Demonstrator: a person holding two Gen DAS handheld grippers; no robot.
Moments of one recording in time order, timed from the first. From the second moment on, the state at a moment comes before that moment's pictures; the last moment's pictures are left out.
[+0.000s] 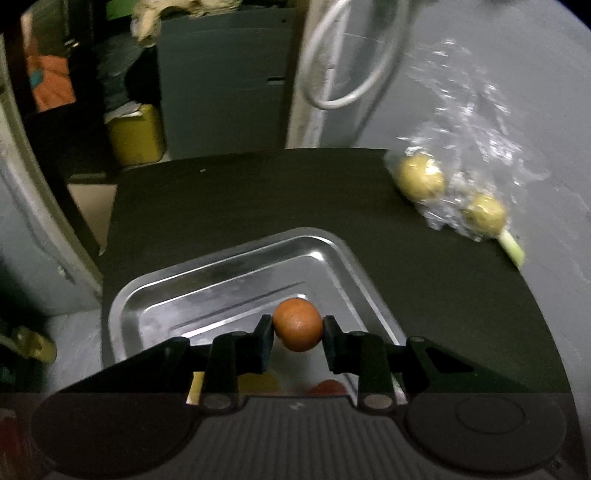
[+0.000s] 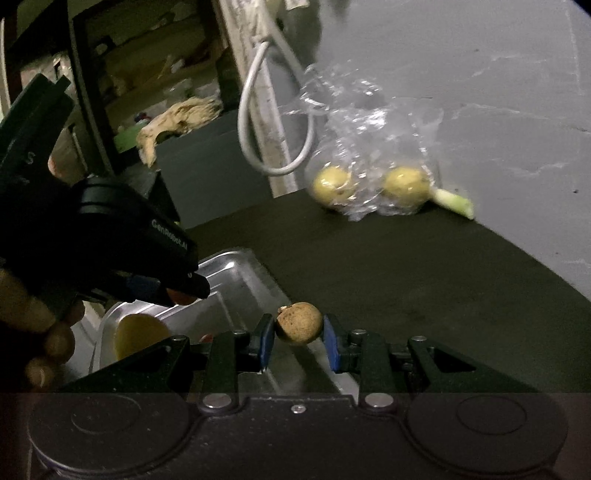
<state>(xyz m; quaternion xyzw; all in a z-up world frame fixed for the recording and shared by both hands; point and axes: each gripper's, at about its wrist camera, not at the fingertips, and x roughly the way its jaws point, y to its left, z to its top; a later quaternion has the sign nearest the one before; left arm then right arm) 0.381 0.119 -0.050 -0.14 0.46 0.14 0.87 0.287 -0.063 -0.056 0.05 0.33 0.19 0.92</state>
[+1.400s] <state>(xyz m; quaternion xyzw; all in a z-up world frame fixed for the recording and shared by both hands) 0.320 0.181 -0.064 -0.26 0.41 0.28 0.82 0.358 0.026 -0.062 -0.10 0.38 0.37 0.84</state>
